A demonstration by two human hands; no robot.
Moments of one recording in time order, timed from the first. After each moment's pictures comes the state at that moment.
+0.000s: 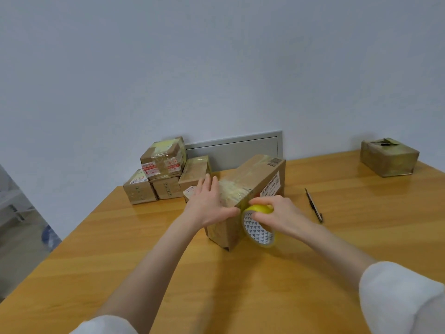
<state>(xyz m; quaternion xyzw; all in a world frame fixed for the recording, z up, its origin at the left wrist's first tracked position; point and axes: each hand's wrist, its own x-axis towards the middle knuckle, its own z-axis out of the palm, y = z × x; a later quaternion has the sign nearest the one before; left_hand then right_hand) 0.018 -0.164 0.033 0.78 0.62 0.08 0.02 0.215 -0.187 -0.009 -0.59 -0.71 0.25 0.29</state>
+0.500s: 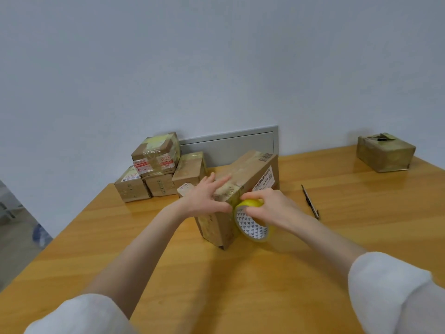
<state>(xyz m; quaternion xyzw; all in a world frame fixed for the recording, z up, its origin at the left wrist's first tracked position) 0.012 -0.146 0.047 0.82 0.55 0.05 0.15 0.209 -0.169 -0.003 -0.61 -0.72 0.22 0.25</state>
